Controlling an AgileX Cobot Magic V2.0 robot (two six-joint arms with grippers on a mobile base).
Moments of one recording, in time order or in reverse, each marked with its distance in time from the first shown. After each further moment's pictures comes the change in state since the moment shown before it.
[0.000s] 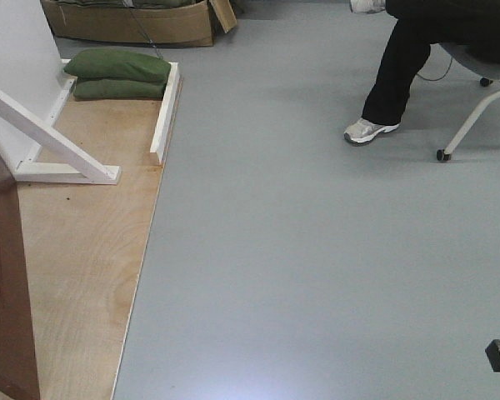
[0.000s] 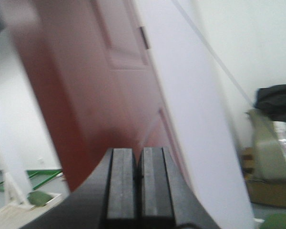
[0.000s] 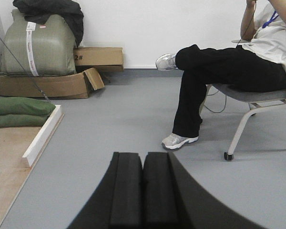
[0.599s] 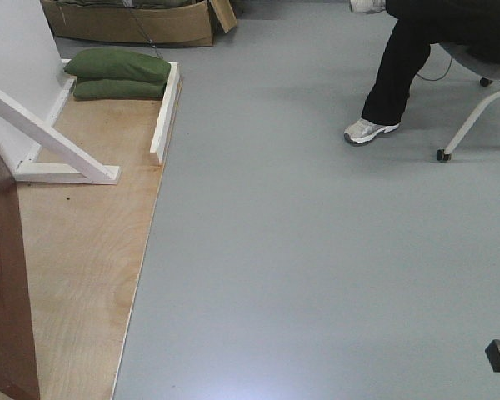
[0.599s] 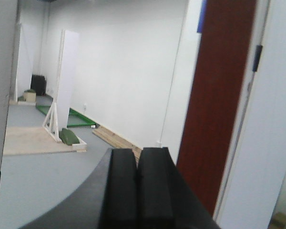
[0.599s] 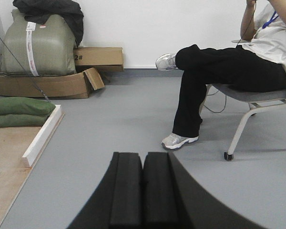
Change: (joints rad) left arm 0.327 0.276 -0.399 0.000 0.189 -0.530; right arm 0.000 0.000 0.000 0.000 0.000 0.000
